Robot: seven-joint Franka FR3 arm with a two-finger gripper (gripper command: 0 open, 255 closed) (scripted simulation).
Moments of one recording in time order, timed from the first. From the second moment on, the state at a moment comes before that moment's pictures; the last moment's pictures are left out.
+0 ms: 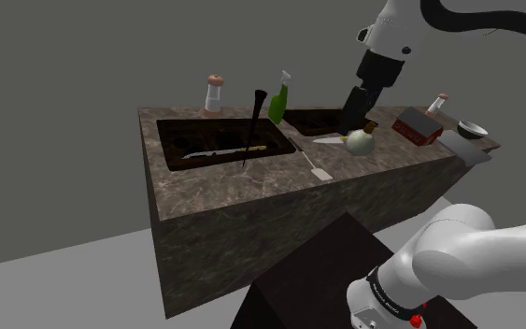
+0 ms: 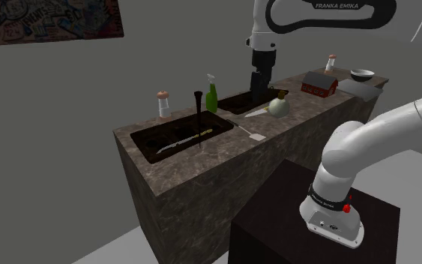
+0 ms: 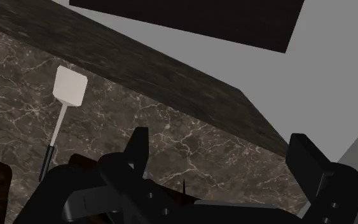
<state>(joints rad) 0.01 -0.75 0.06 -2.33 0.07 1.53 -0.13</state>
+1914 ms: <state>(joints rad) 0.03 0.01 0.11 -1.74 0.00 1.75 -0.16</state>
